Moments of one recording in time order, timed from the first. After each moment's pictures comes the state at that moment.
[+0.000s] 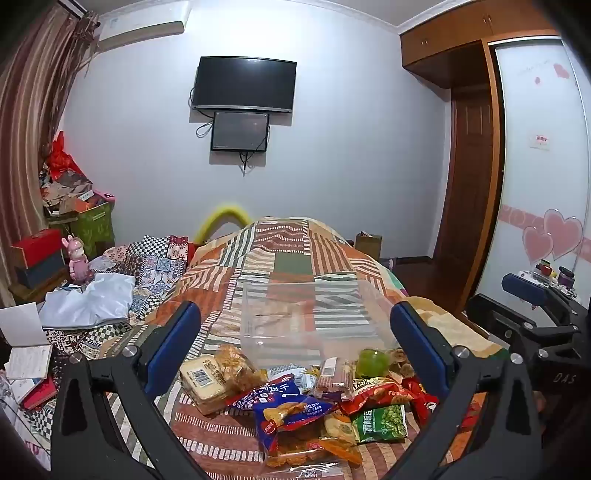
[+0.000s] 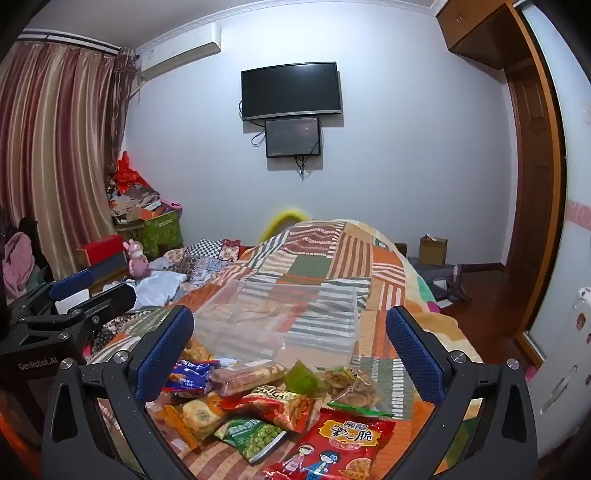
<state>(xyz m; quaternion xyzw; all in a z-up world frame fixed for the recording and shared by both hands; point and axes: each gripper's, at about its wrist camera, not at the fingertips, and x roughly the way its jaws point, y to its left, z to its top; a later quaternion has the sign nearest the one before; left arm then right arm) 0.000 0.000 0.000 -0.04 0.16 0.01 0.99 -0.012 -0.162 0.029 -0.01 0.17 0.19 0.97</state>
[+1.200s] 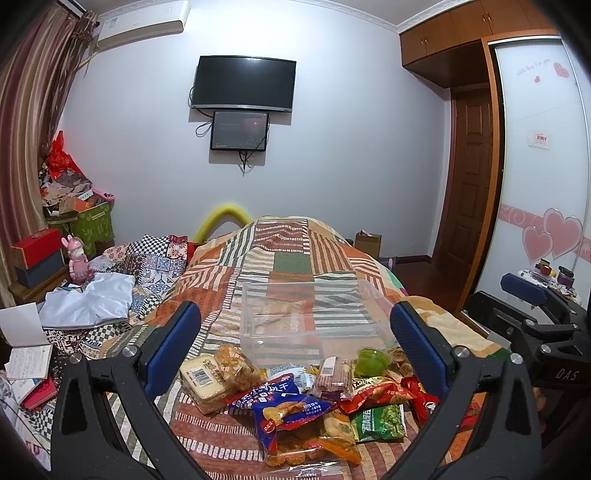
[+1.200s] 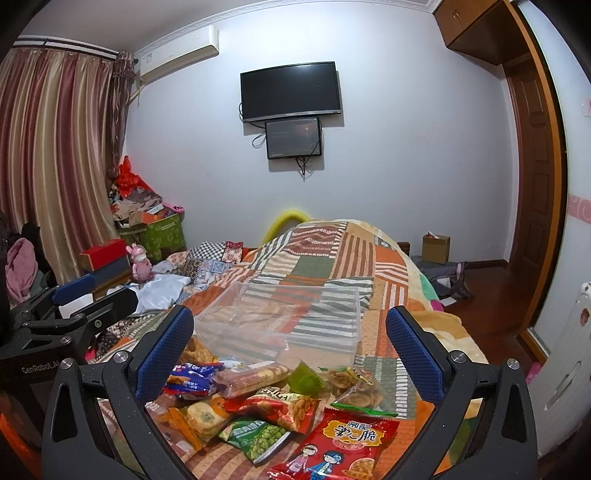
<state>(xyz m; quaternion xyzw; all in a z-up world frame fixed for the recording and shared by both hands) -0.001 -0.003 0.002 -0.04 0.16 0.01 0.99 -0.011 -0.163 0.031 0.00 0.17 0.20 0.97</state>
